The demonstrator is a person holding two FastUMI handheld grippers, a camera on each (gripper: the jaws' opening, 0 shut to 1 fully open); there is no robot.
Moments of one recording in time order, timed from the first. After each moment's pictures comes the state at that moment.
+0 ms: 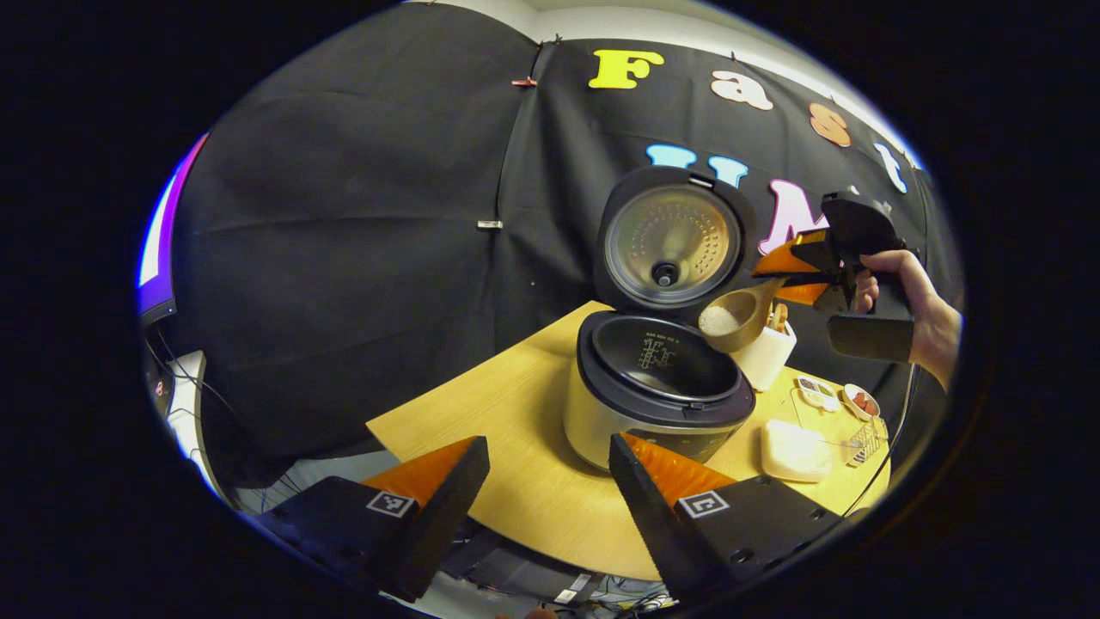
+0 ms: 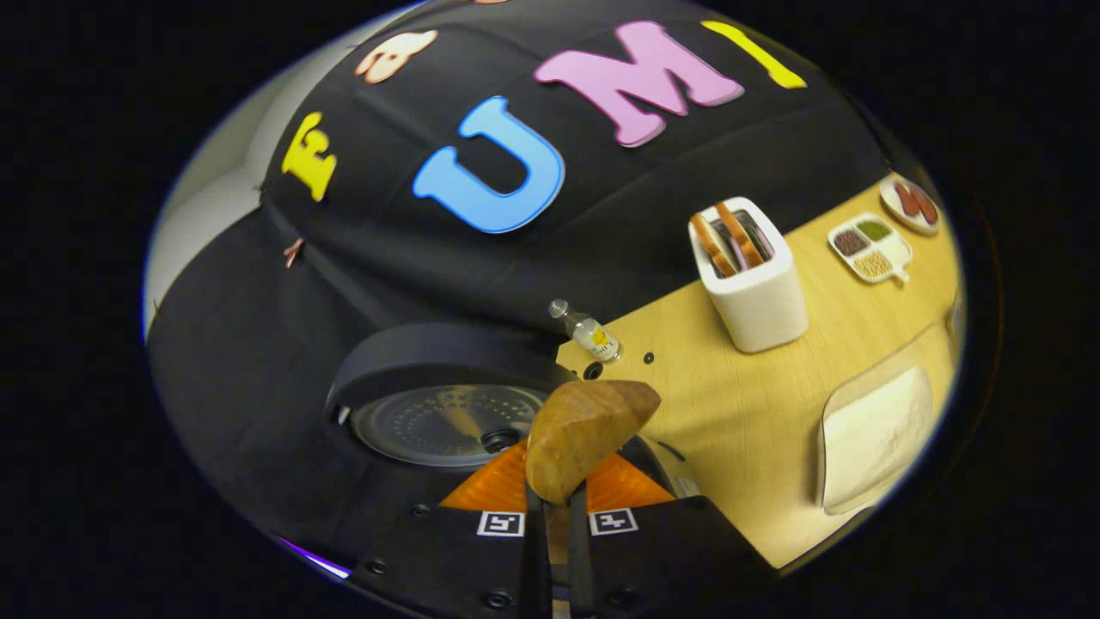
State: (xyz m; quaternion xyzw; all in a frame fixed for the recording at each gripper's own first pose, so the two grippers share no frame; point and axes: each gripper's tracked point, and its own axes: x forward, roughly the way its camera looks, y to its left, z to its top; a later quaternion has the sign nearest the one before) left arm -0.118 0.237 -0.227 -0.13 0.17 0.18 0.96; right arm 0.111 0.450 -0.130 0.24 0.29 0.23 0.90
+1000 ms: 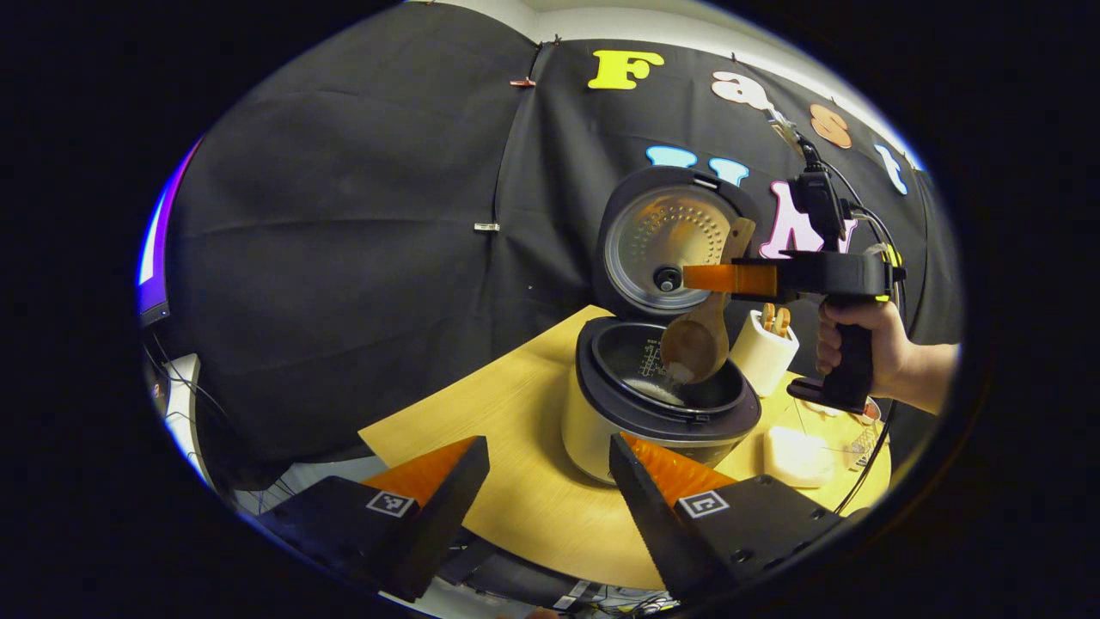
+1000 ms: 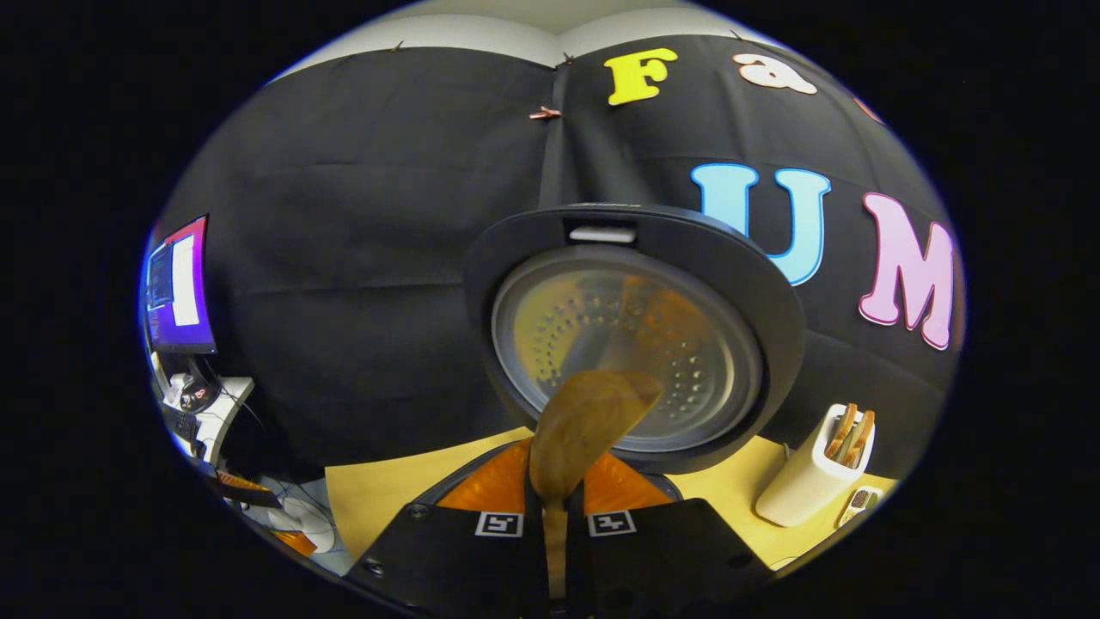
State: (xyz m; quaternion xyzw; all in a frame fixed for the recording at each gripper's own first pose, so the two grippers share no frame) left arm -0.101 0.245 -0.222 -0.12 0.16 0.17 0.96; right arm 0.057 0.547 -0.154 -0.09 0.13 0.46 0.87
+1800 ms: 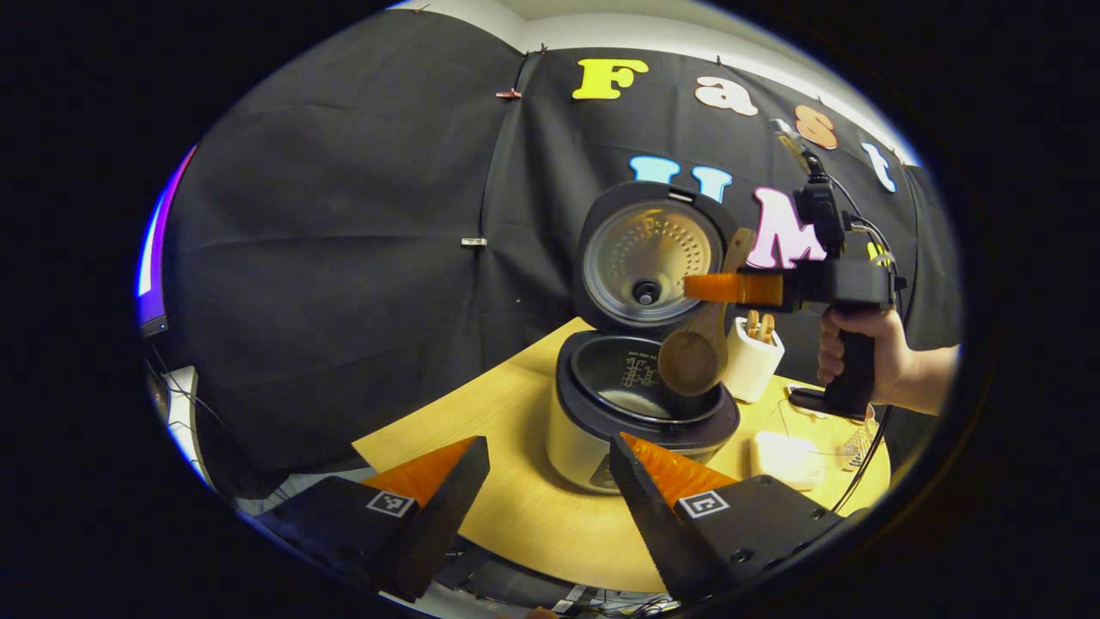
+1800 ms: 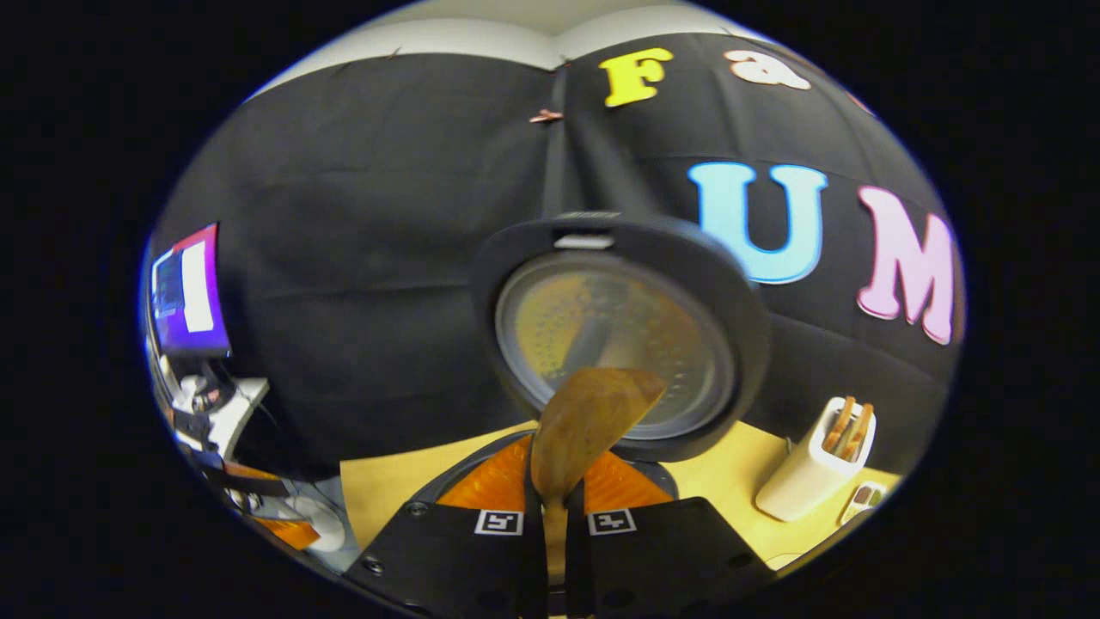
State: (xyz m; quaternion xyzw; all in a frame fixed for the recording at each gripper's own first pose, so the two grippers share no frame) left arm -0.097 0.224 -0.201 -0.11 0.14 0.15 0.97; right arm 0.064 0.507 -0.116 -0.02 0.13 0.44 0.89
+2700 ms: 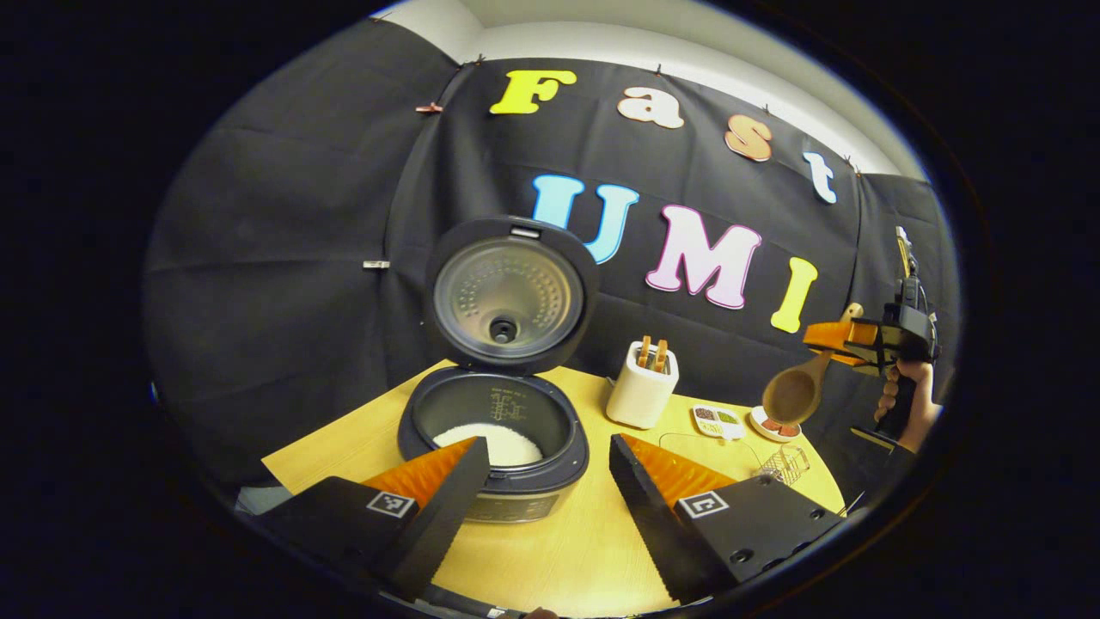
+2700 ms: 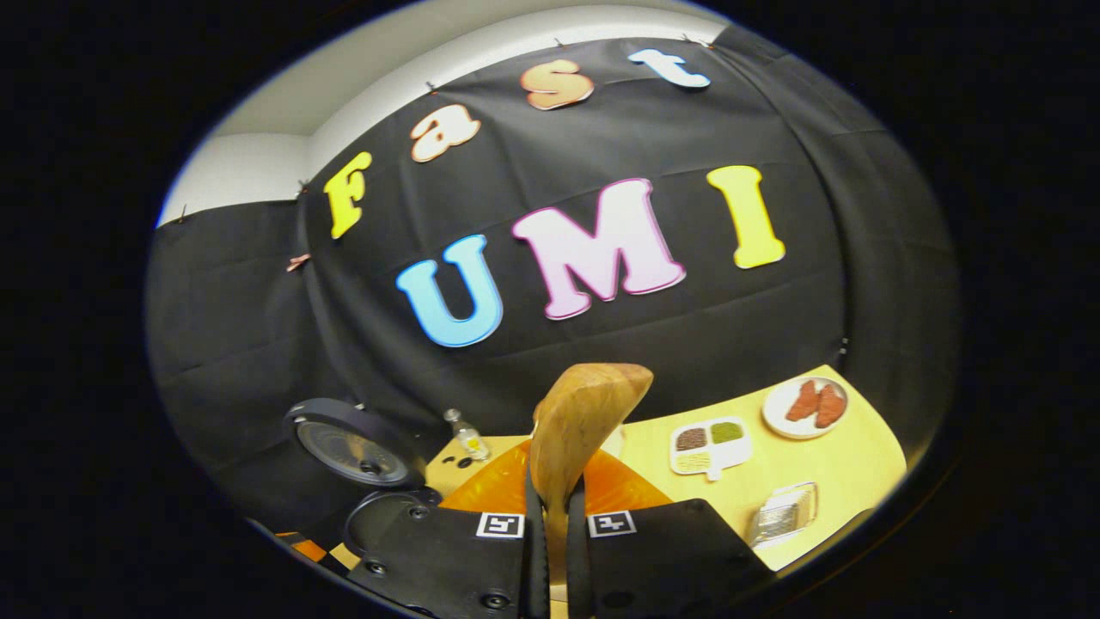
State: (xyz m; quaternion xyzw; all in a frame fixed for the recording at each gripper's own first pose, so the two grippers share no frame) left arm -0.040 0.091 -0.120 -0.10 0.10 0.03 0.99; right arm 0.121 0.101 -0.045 0.16 0.12 0.11 0.97
